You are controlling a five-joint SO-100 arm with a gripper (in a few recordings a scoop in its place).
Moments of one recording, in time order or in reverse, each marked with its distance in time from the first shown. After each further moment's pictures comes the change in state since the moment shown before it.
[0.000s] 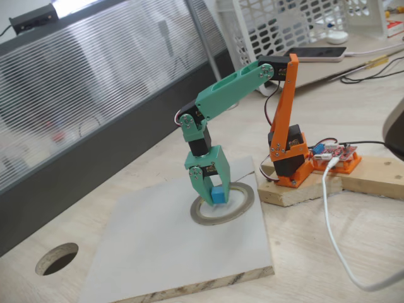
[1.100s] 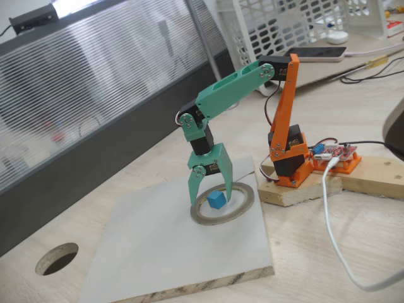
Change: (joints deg) arm 0.0 0.3 0.0 6.0 -0.2
